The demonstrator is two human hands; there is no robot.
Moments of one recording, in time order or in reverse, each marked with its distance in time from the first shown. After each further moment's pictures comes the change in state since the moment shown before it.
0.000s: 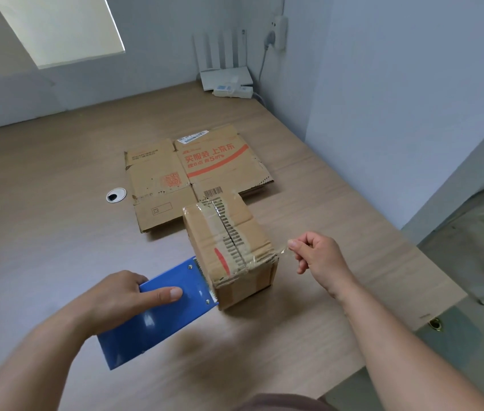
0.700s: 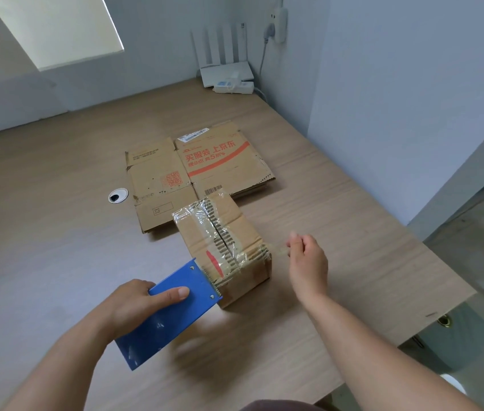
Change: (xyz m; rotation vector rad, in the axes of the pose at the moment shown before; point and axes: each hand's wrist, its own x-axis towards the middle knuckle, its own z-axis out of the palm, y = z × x) left_hand 0.016 -0.001 0.024 -0.066 0.015 -0.065; right_hand -0.006 0.009 0.044 -0.155 0.375 0.097
